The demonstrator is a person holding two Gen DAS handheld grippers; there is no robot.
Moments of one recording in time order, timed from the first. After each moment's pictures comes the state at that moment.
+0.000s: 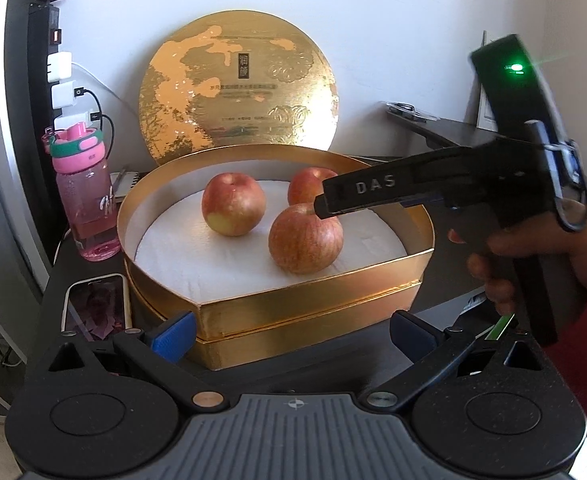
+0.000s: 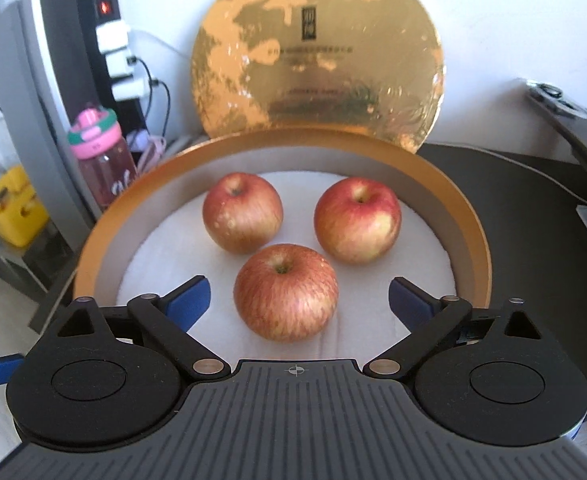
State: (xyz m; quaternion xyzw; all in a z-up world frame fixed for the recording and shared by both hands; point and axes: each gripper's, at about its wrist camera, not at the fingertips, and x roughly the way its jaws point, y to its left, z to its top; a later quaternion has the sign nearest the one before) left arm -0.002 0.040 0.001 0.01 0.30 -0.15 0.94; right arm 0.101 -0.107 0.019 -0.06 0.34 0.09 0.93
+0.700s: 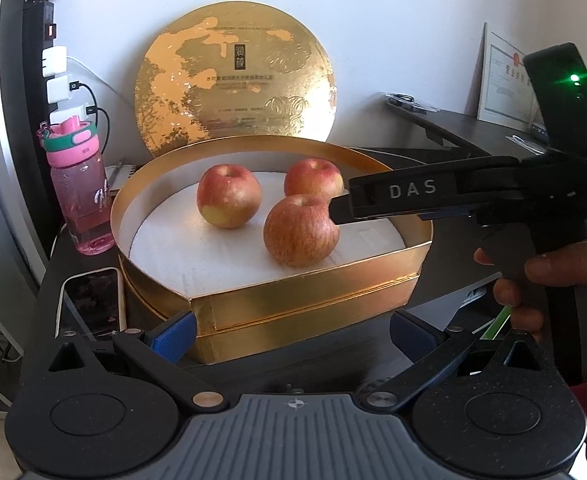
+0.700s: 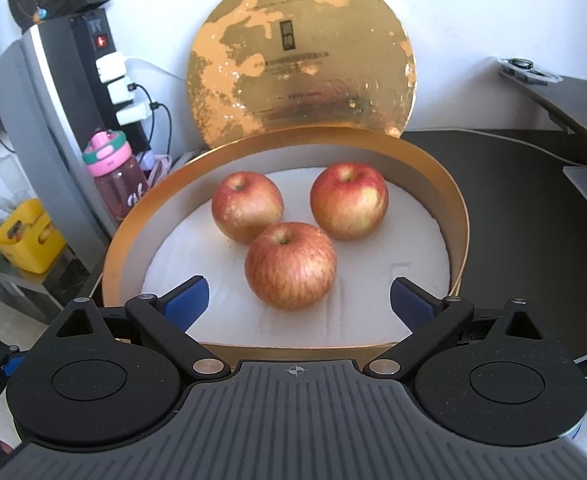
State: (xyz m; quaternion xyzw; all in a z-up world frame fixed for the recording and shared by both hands) left arm -0.001 0.035 -0.001 0.01 0.31 -0.15 0.94; right arm 0.067 -0.124 0.017 0.00 0.33 0.09 0.94
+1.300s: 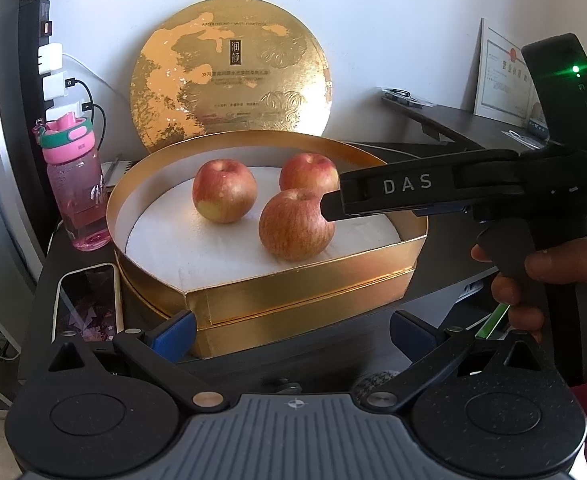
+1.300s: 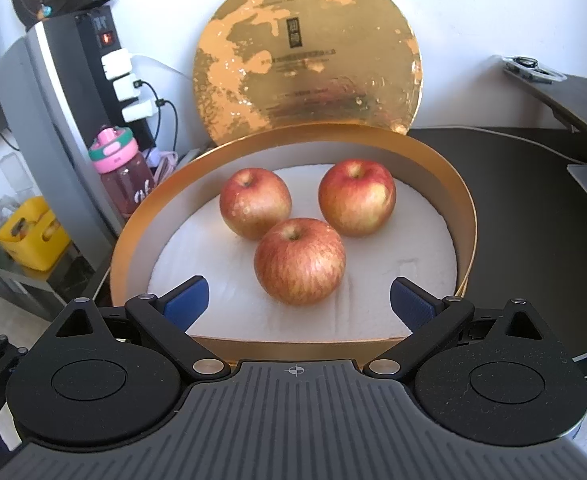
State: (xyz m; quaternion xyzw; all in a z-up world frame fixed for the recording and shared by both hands) left arm -0.001 0.034 -0.002 0.01 0.32 -0.15 0.93; right arm 0.063 -0.121 0.017 0.00 0.33 0.09 0.94
